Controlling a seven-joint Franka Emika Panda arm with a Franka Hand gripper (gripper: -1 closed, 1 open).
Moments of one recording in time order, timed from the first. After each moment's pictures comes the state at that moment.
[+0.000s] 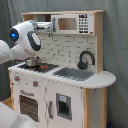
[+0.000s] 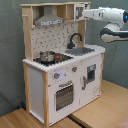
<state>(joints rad) -0.54 -0.76 0.78 -2.24 -0.03 3.34 -1.83</state>
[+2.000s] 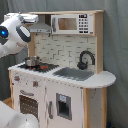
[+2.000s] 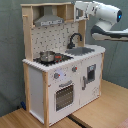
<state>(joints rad) -0.79 -0.81 1.01 -1.98 0.00 3.39 -1.59</state>
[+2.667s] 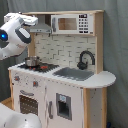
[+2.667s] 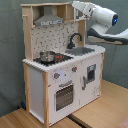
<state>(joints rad) -0.92 -0.90 1.07 -1.95 0.04 3.42 -1.39</state>
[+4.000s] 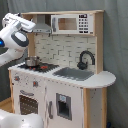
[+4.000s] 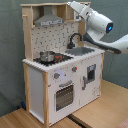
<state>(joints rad) -1.07 -1.13 1.07 -1.95 0.15 3.42 -1.06</state>
